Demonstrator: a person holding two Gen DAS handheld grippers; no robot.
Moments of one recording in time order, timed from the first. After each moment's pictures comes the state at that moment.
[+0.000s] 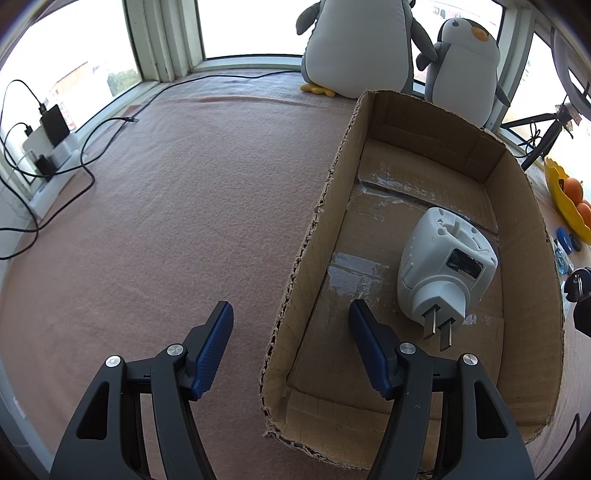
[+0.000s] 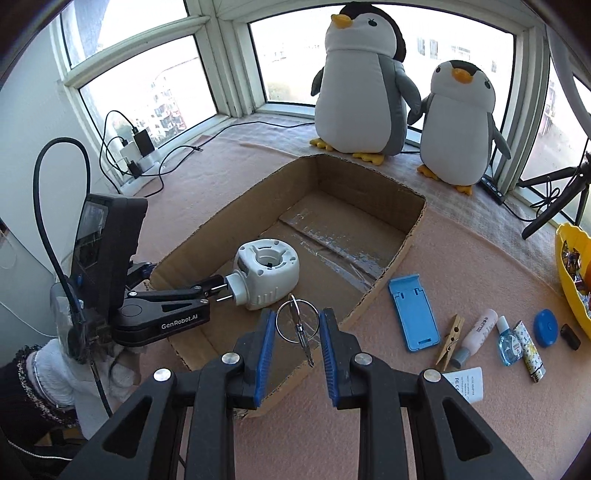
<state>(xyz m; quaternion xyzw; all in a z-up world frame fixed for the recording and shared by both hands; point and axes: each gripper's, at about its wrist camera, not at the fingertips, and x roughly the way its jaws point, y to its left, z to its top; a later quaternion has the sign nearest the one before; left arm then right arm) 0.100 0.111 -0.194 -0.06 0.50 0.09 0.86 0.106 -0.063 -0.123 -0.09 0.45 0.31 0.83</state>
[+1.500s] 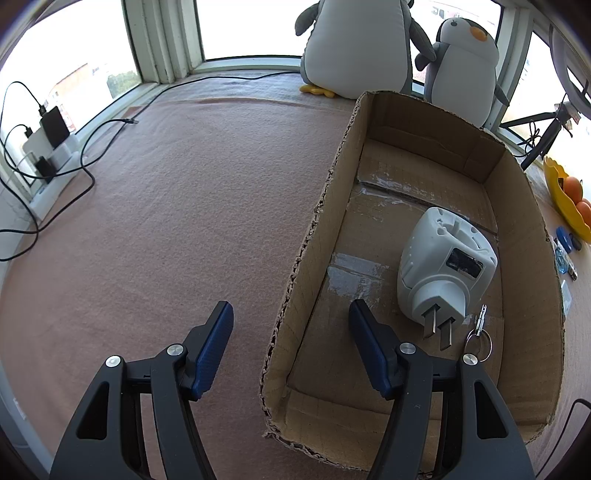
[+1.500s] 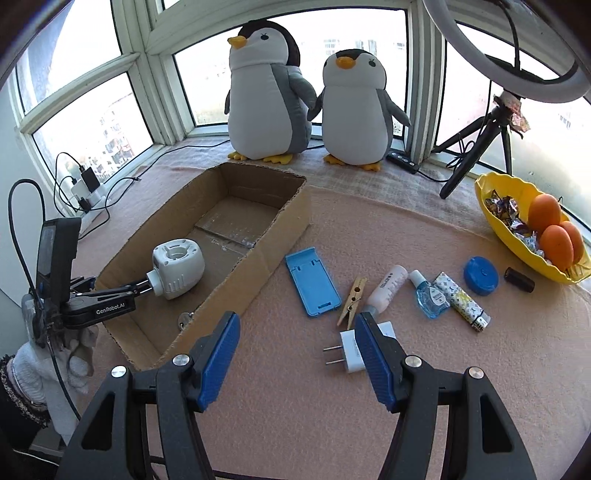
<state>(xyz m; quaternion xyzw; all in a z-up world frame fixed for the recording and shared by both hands) 0.100 0.110 -0.193 -0.06 0.50 0.09 0.86 0.105 -0.171 -0.127 -0.04 0.44 0.18 0.88</state>
